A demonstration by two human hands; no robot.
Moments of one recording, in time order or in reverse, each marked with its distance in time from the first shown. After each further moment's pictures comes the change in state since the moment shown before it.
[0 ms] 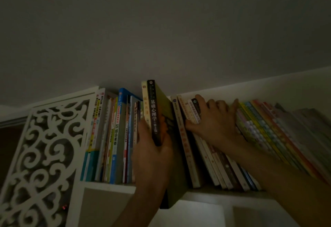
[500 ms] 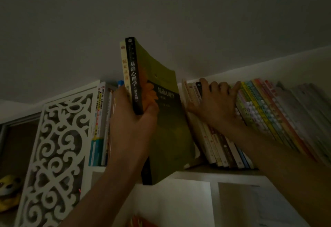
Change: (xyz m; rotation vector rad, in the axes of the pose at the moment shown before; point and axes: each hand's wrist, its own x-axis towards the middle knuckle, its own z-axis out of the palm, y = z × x) left_hand -0.008 0.052 -0.022 -0.132 0.050 0.179; right_hand 0.002 0.021 -0.005 0.019 0.083 0.035
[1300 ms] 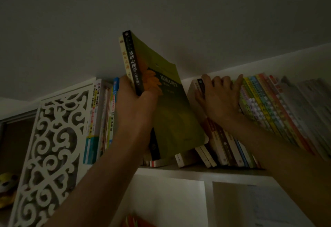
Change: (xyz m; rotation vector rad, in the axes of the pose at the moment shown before) left_hand 0.018 0.009 0.027 -0.191 0.051 -0.143; right_hand 0.007 0.017 0.013 -0.036 0.197 -0.031
